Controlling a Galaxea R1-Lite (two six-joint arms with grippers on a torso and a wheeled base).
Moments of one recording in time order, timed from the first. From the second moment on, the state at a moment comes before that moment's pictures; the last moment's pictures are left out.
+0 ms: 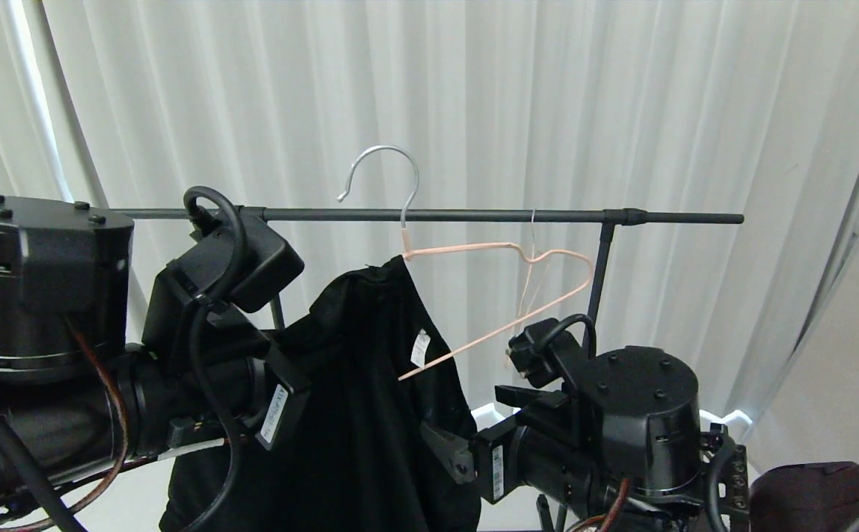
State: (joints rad) left arm -0.61 1.33 -0.79 -0.11 0.05 0.27; right arm 1.07 1.83 -0.72 -0.80 -0.22 0.36
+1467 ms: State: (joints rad) left arm -0.68 1.31 -0.60 -0.11 0.18 0.27; right arm 0.54 1.70 -0.55 -0.80 -0.20 0.08
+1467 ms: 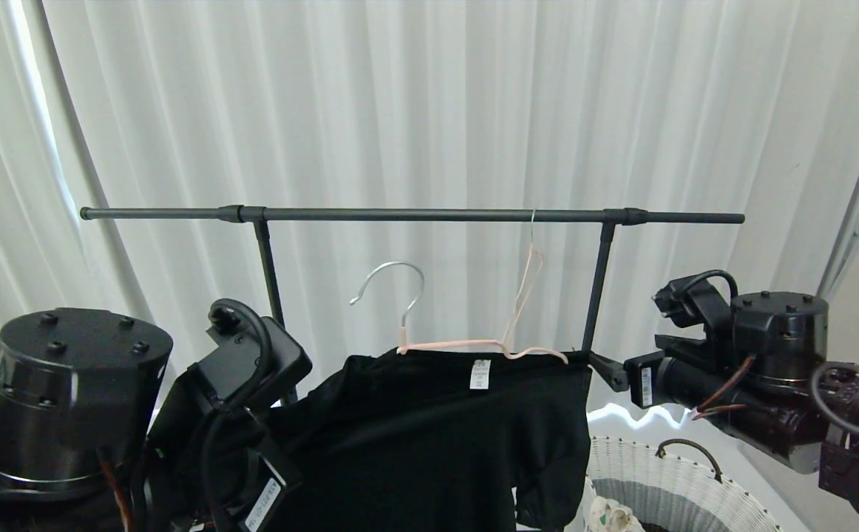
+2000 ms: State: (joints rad) left arm -0.69 1.35 -0.53 -0.11 0.19 0.26; right arm 0.54 1.54 -0.55 -0.65 0.05 -0.07
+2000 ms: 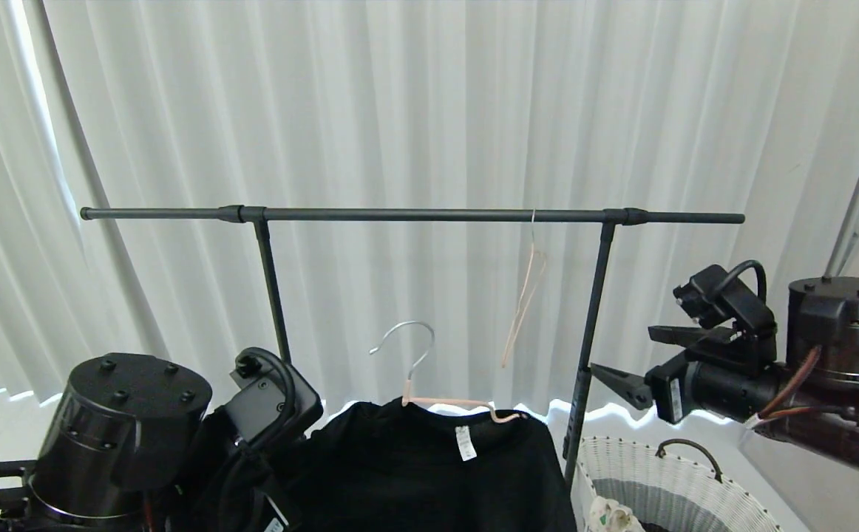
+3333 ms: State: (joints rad) left arm -0.93 1.35 -0.53 -0.26 0.19 0.27; right arm 0.75 1.58 -0.99 0.21 0.44 -0.69
